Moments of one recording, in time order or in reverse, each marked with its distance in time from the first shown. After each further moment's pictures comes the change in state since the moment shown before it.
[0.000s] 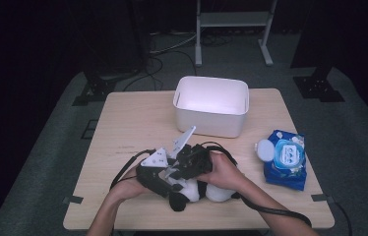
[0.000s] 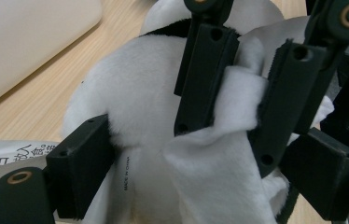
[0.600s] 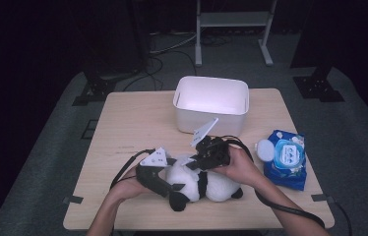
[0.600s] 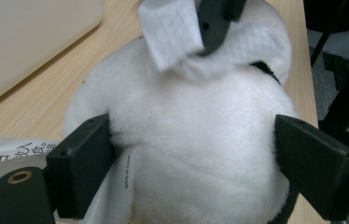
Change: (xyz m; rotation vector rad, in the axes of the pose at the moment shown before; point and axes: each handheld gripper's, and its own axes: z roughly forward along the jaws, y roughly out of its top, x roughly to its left) left arm 0.002 -0.001 -0.001 -0.003 0.000 0.001; right arm -0.023 -0.034 -0.033 -0.022 -0.074 0.103
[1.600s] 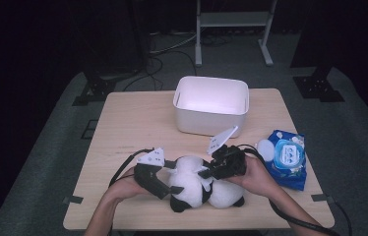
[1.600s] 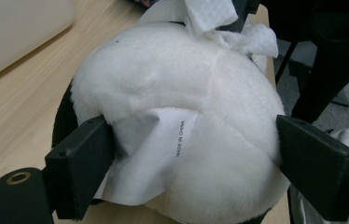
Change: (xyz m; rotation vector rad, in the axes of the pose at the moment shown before) left arm -0.002 0.002 -0.006 -0.016 -0.110 -0.024; right arm 0.016 -0.032 -0.021 -0.037 0.039 0.041
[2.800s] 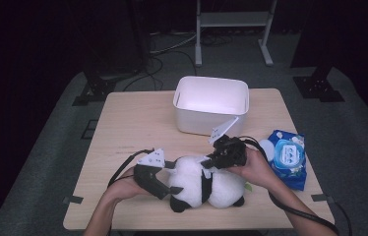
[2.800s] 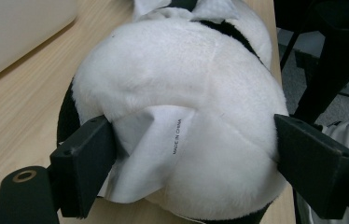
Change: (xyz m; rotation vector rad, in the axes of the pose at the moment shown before) left arm 0.000 -0.001 -0.002 0.027 0.019 0.016; right arm -0.027 -0.002 -0.002 0.013 -0.057 0.061
